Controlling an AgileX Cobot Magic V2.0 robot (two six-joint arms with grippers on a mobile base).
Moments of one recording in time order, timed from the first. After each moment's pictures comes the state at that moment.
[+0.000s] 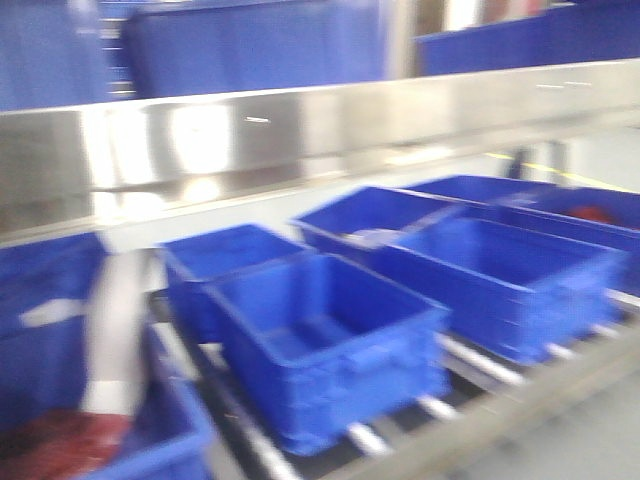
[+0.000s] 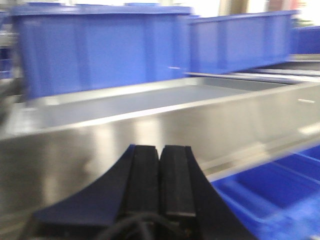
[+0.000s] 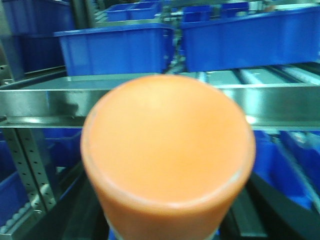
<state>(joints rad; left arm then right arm) -0.03 -0.01 0.03 0.00 -0.01 0.00 0.82 0.05 -0.41 -0.33 0.50 0.43</state>
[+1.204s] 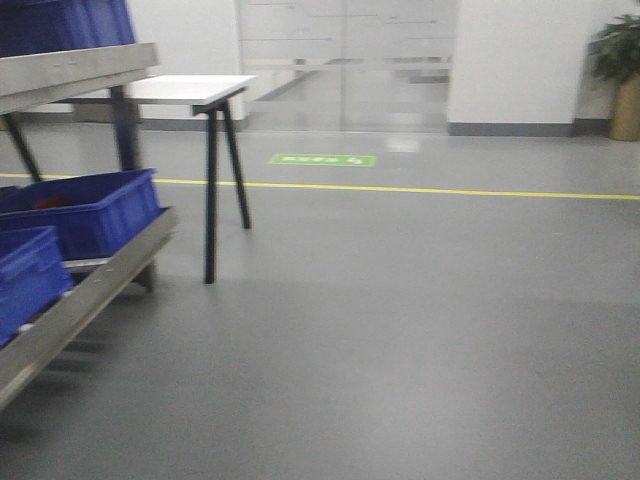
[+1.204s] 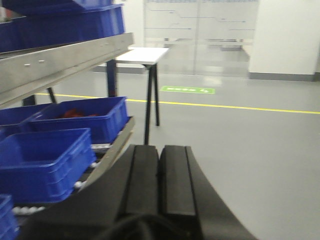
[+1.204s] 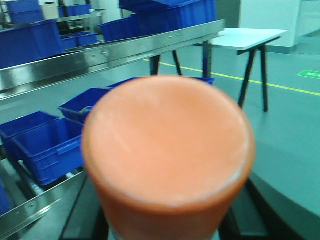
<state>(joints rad) -0.03 -0.01 0.03 0.00 -0.01 0.00 0.82 0.05 -0.41 -0.33 0.50 0.43</state>
